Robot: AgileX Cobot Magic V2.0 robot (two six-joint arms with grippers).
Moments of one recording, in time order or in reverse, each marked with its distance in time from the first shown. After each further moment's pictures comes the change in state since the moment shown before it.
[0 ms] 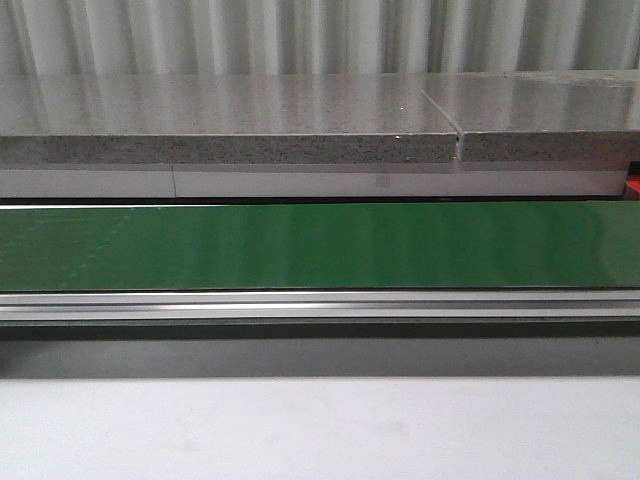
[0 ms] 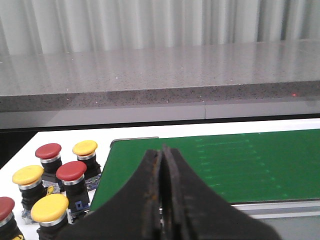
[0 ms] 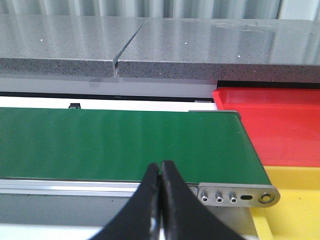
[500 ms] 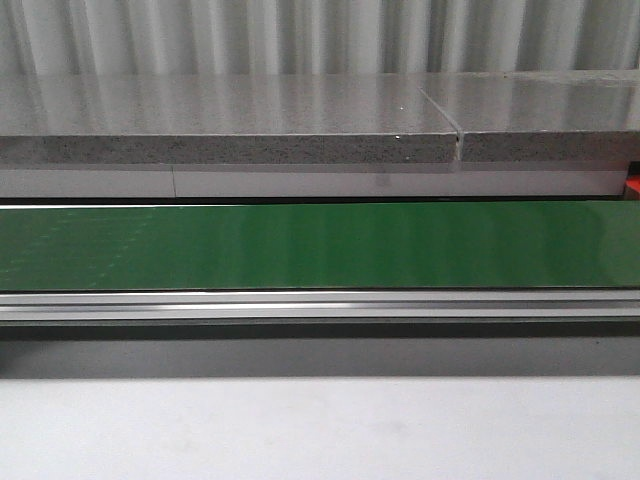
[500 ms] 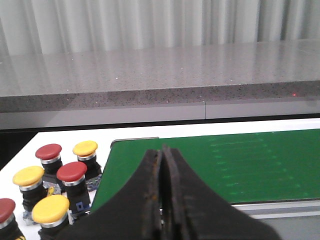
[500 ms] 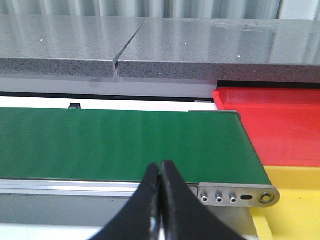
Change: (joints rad) left arm 0.000 0.000 0.000 0.018 -0.002 0.002; right arm 0.000 0.000 0.000 0.000 0.000 0.000
